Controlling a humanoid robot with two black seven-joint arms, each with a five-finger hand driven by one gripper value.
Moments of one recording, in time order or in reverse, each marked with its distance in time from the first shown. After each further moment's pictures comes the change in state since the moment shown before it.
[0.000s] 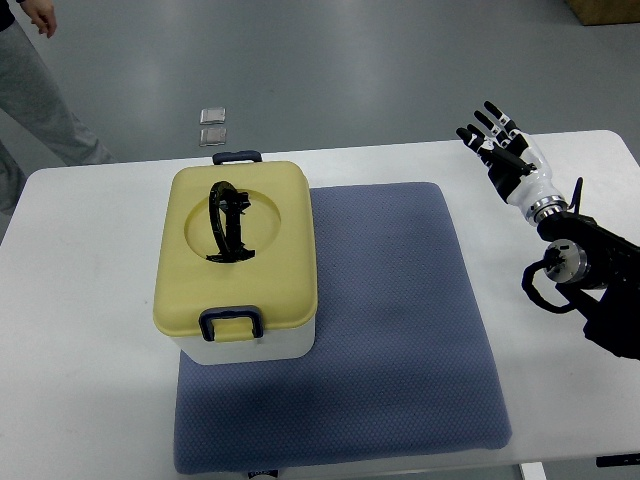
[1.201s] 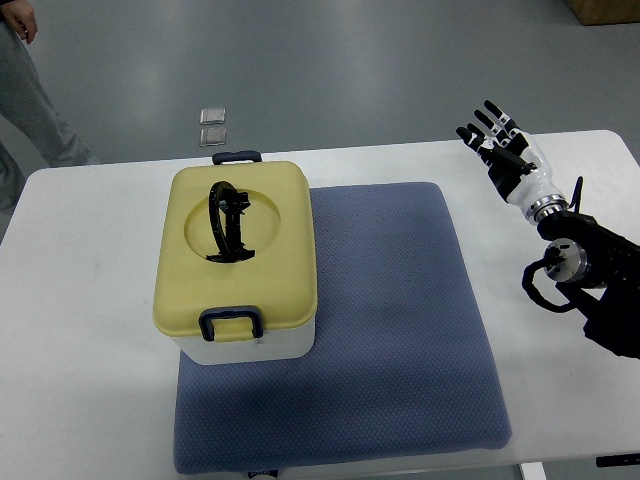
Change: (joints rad) left arm -0.002 0.000 0.000 0.000 -0.001 0.009 -0.002; right arm 0.004 0.000 -0.003 -0.003 -0.001 0.001 -0.001
